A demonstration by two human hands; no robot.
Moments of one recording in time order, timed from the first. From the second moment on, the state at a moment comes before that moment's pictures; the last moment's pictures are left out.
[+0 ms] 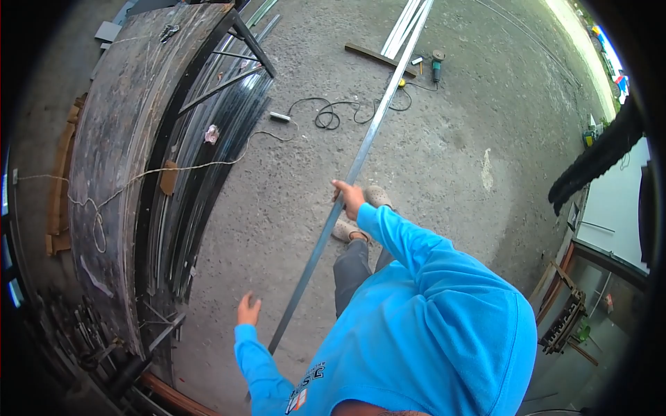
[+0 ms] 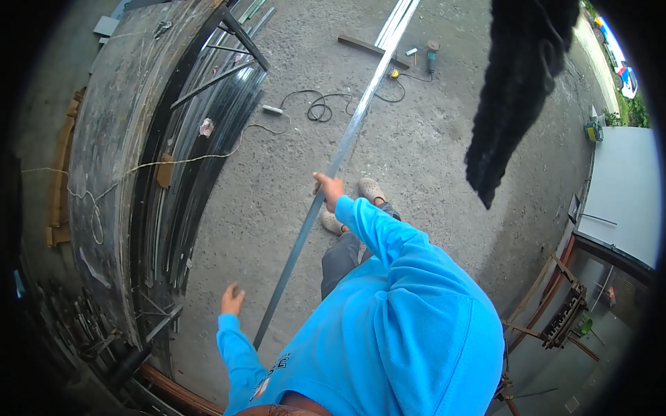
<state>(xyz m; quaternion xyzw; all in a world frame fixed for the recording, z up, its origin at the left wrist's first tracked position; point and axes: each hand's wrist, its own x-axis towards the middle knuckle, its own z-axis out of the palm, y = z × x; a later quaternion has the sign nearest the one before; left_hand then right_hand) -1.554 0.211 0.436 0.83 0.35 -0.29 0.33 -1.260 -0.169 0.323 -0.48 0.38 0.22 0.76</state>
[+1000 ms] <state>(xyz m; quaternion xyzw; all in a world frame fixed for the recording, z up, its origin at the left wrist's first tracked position) -1.820 0.186 0.300 0.73 0.46 -0.50 0.05 -1.087 -0.327 0.118 -0.54 0.37 0.16 0.74</state>
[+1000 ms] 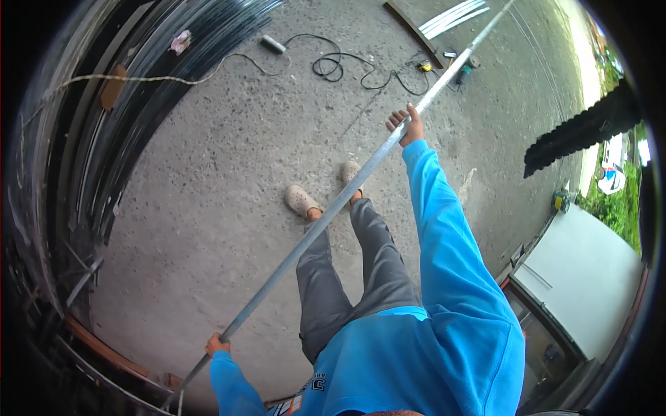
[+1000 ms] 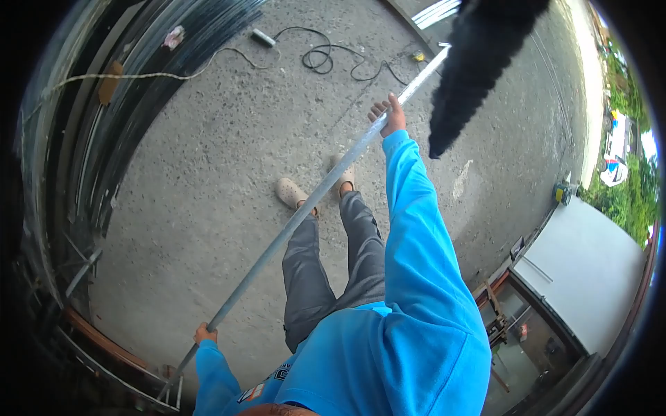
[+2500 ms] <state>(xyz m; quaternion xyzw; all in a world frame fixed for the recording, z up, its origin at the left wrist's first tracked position) -1.712 0.212 -0.205 0.70 0.43 -0.56 -0.06 -1.166 -0.179 -0.231 -0.59 0.50 0.16 0.62</state>
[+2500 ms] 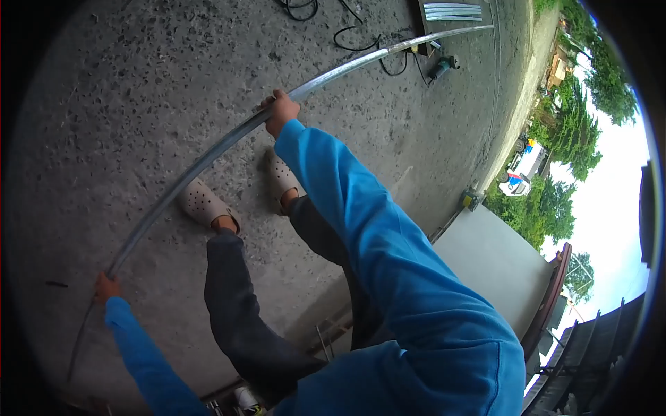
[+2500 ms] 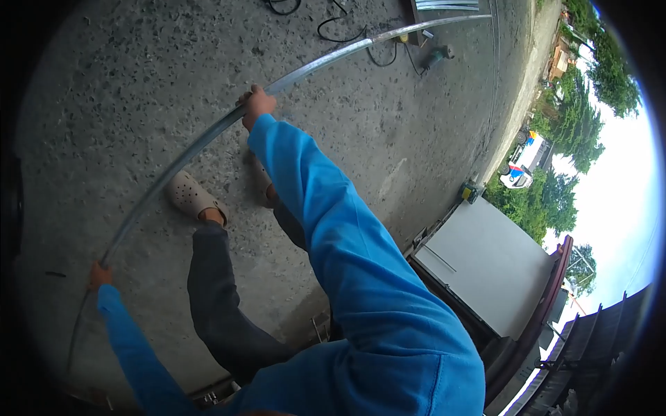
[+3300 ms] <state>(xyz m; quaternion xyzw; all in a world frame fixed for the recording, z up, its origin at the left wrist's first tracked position) -1.758 -0.086 -0.020 0.53 0.54 -0.32 0.56 -1.318 -0.249 -0.077 -0.80 -0.14 0.56 0.18</state>
